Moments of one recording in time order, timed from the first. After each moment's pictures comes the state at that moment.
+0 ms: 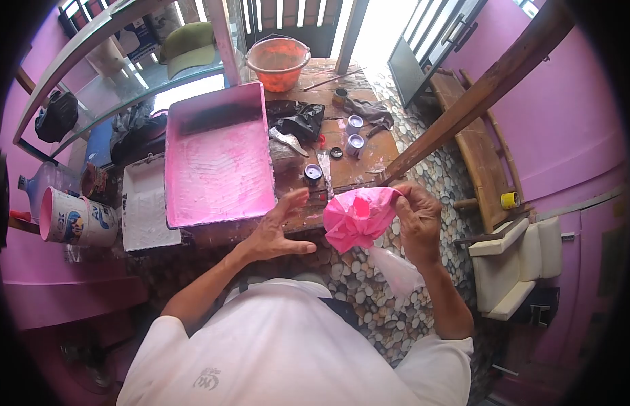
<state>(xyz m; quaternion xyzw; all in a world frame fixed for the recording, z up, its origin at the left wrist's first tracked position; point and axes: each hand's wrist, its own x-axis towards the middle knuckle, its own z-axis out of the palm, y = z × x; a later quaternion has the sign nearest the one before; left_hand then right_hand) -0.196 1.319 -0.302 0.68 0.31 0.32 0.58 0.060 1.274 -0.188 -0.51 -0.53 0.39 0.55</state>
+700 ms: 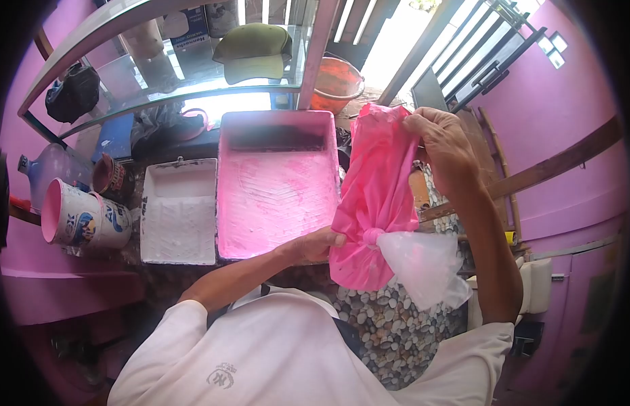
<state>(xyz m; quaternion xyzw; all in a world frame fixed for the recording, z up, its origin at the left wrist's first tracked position) -0.245 1.400 -0.307 0.34 -0.01 0.26 0.90 -0.088 1.468 -0.085 -0.58 -0.54 0.46 0.40</state>
